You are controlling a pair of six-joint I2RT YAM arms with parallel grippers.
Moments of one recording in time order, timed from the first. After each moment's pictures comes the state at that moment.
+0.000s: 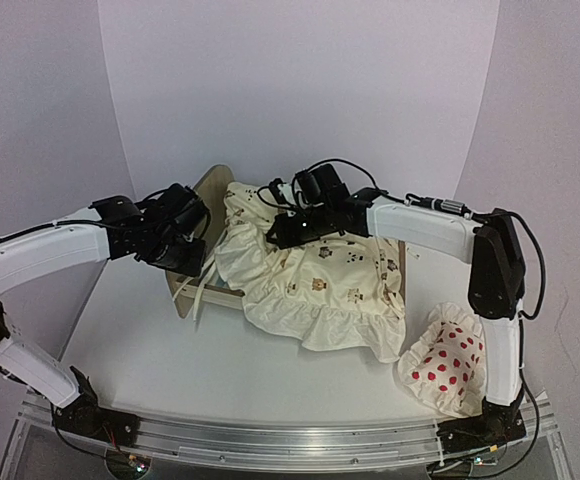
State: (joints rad) left arm -0.83 1.42 1.24 -0.81 -0.44 -0.46; right arm 0.78 2.11 1.85 -0.40 -0.17 0.28
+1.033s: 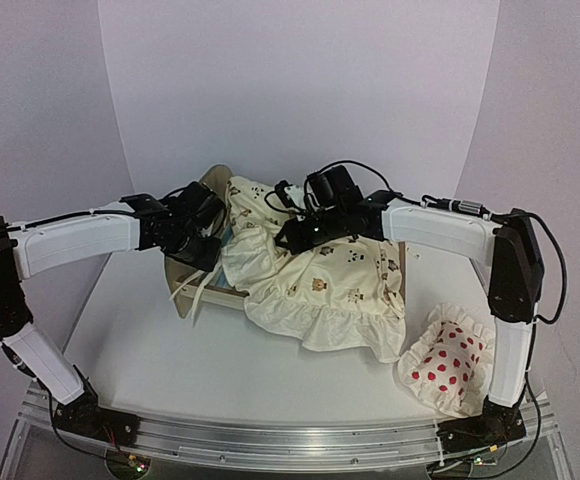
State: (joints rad) left arm -0.76 1.58 1.30 -0.70 -0.39 -0.31; right arm 0.78 2.00 1.71 -0.37 -0.17 0.17
